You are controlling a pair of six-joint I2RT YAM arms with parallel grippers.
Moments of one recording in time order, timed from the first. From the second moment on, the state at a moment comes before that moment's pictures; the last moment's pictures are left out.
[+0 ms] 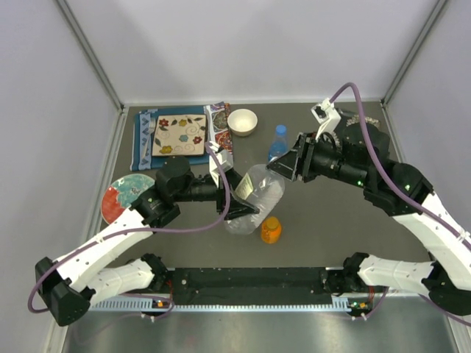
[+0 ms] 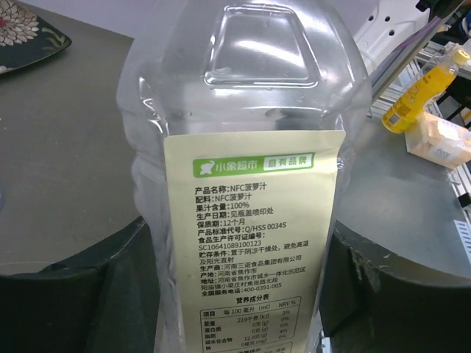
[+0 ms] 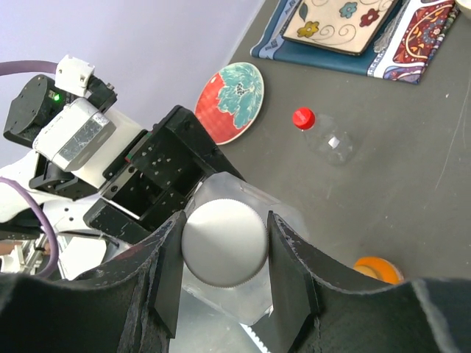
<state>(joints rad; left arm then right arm) -0.77 0.97 0.87 0.02 0.75 -0.24 0.84 1.05 1.50 -0.73 -0.12 0.63</state>
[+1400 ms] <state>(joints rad) -1.20 1.00 0.94 -0.08 -0.46 0.09 0.84 1.03 1.39 -0.50 0.16 0.61</state>
